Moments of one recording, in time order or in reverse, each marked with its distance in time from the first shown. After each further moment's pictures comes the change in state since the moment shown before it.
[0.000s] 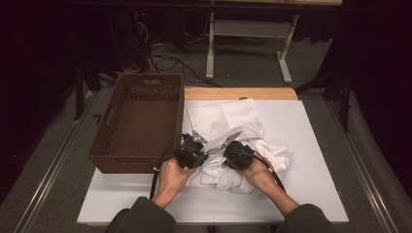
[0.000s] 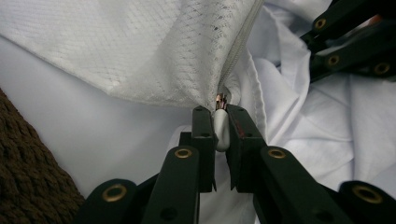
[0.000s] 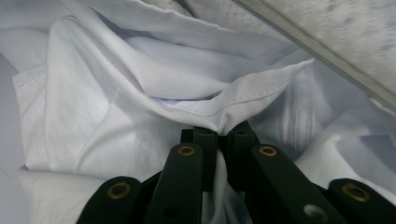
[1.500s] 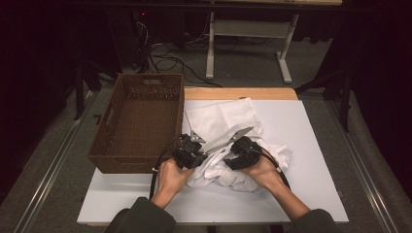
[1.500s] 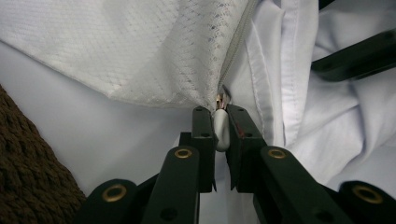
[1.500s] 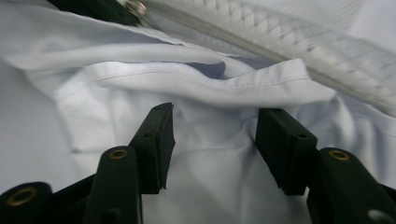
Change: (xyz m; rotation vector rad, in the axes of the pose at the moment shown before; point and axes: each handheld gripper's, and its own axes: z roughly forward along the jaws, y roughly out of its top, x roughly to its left) left arm 0.003 -0.002 -0.004 -0.005 -0.018 -0.015; right arm -0.006 0.000 -0.025 -0.054 0.010 0.083
